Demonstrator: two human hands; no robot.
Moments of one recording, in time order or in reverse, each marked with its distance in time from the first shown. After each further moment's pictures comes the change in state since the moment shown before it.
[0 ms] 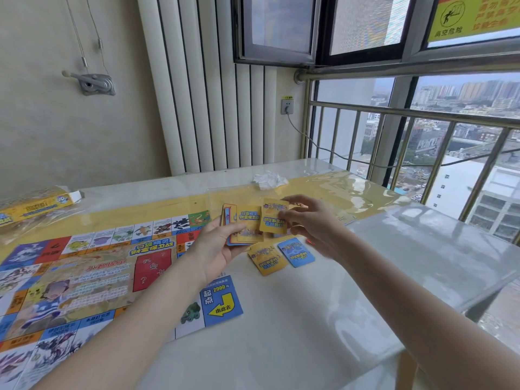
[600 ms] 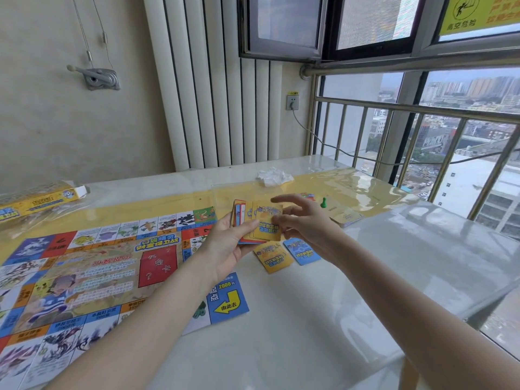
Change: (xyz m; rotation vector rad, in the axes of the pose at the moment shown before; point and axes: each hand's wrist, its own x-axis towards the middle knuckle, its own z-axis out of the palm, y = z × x) left_hand -0.004 -0.005 0.005 0.018 -0.030 0.036; right_hand 0.002 0.009 0.012 -0.149 -0.141 -0.061
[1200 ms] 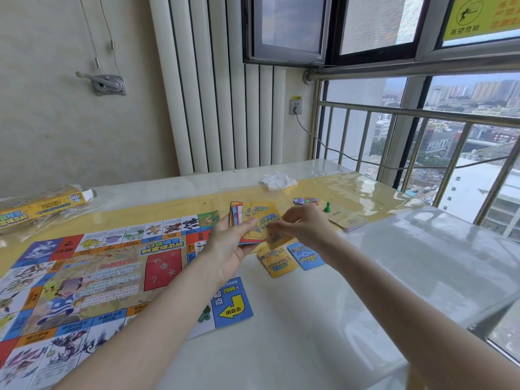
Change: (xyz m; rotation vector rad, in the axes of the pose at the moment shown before) left_hand 0.000 0.006 0.004 -0.026 0.113 0.030; right_hand 0.003 -0.004 0.010 -0.477 0.153 -0.058
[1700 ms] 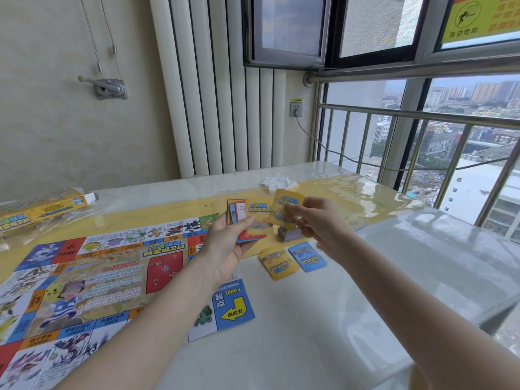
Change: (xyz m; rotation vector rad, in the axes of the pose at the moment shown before) left_hand -0.003 0.007 -0.002 -0.049 -0.015 0.032; right_hand 0.003 -0.002 -0.012 0.512 0.074 0.171
